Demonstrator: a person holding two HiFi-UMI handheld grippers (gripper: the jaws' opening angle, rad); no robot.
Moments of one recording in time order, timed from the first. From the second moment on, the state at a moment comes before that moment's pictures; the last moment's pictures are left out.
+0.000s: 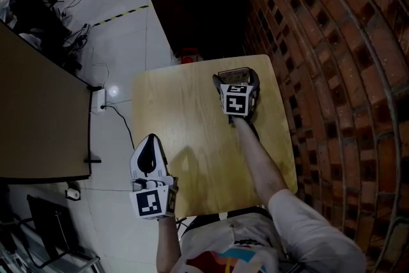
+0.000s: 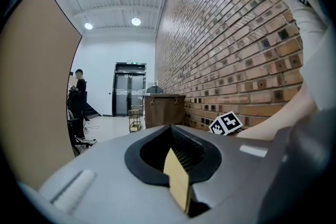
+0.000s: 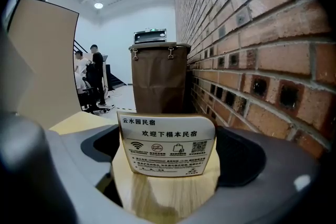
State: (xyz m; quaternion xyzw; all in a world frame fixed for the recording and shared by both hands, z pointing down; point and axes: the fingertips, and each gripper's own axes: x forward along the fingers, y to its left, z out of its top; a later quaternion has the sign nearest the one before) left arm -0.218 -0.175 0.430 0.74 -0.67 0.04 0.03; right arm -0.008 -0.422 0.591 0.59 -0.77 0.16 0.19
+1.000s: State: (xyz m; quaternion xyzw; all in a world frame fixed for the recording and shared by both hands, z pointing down) left arm -0.209 -0.147 0.410 0.73 -0.68 0.04 0.01; right arm 0.009 -0.410 0.554 0.59 -0.78 0.16 0.15
